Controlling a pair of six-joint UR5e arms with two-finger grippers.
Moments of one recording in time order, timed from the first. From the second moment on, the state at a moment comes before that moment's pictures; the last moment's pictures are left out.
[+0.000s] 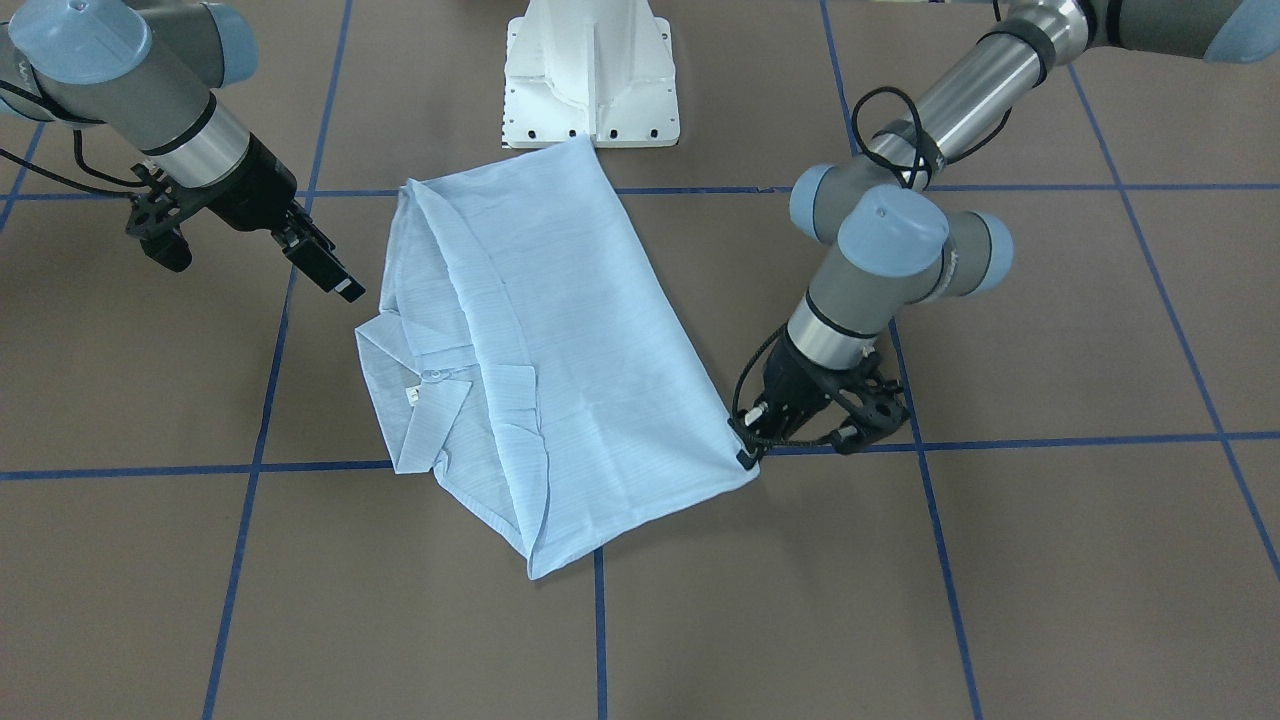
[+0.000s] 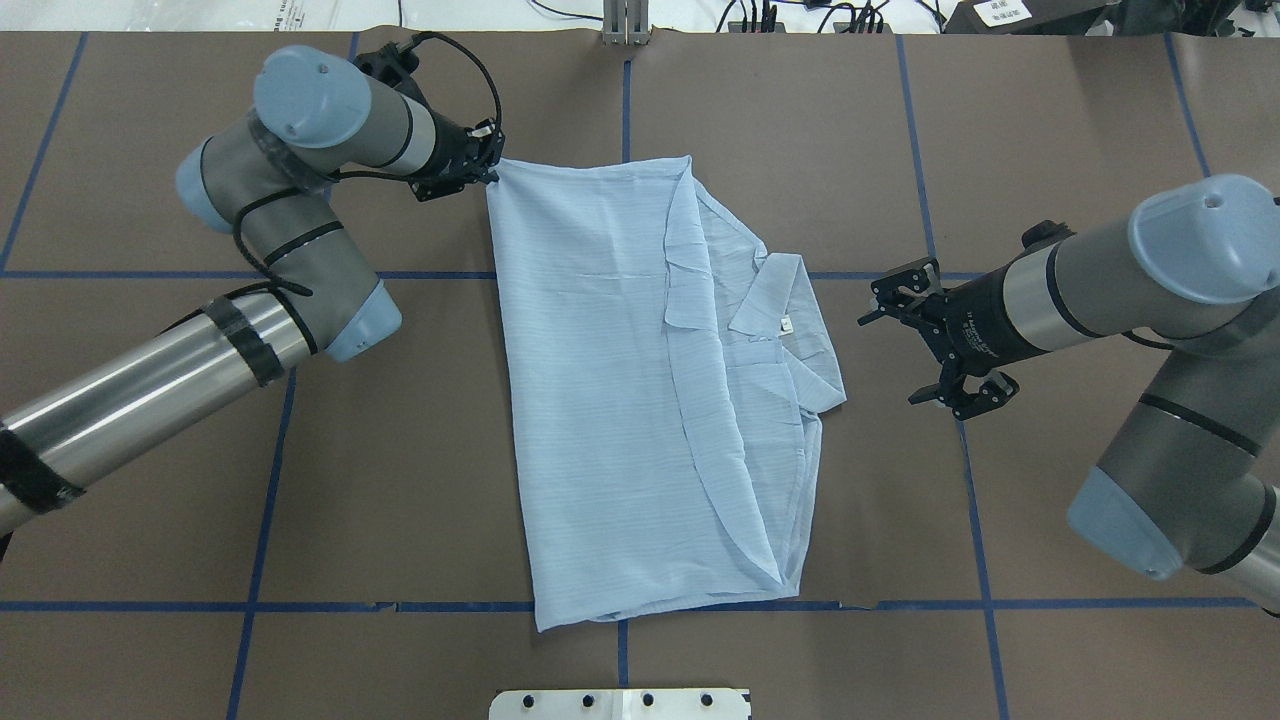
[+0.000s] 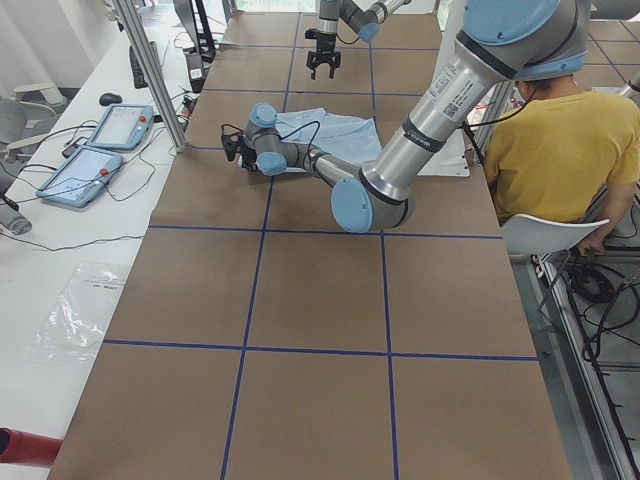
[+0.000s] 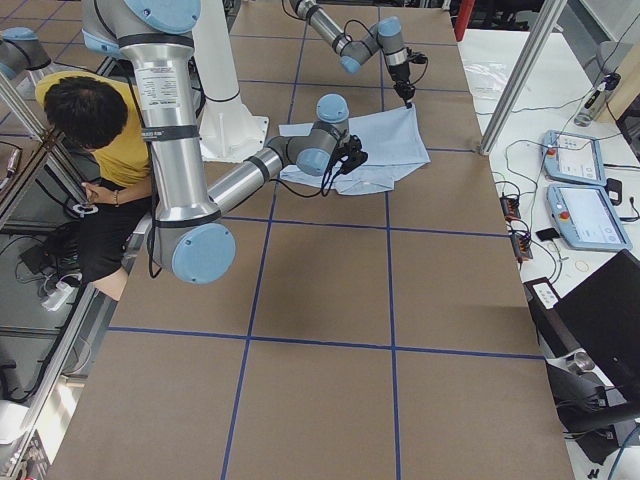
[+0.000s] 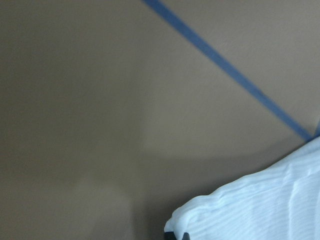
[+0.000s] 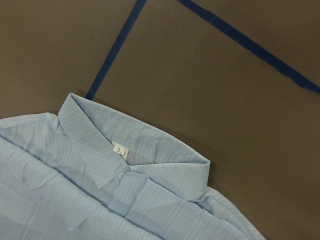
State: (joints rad) left arm -0.81 -2.37 -1.06 -2.41 -1.87 -1.64; right arm 0.73 -1.40 1.95 -1.09 2.09 2.14
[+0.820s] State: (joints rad) left arm -0.85 -2.42 -0.99 -2.47 -1.86 -1.52; right arm 0.57 -1.32 1.94 -1.12 1.84 2.13
